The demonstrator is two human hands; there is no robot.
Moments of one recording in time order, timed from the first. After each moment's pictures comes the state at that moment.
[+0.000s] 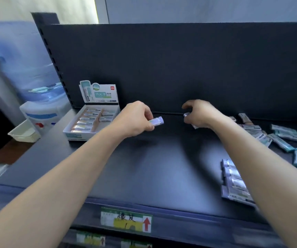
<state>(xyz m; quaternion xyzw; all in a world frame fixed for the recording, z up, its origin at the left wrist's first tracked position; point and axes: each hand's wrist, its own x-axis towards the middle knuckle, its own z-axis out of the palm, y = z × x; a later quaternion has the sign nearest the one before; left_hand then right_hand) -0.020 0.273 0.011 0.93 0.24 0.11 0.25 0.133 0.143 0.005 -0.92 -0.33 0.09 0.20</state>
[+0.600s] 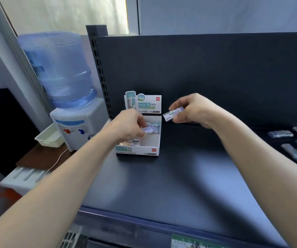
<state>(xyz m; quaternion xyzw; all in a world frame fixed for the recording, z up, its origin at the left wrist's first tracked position) -0.091 0.400 0.012 0.93 0.28 0.09 0.19 0.063 0.269 0.030 -0.76 -0.37 0.26 0.47</state>
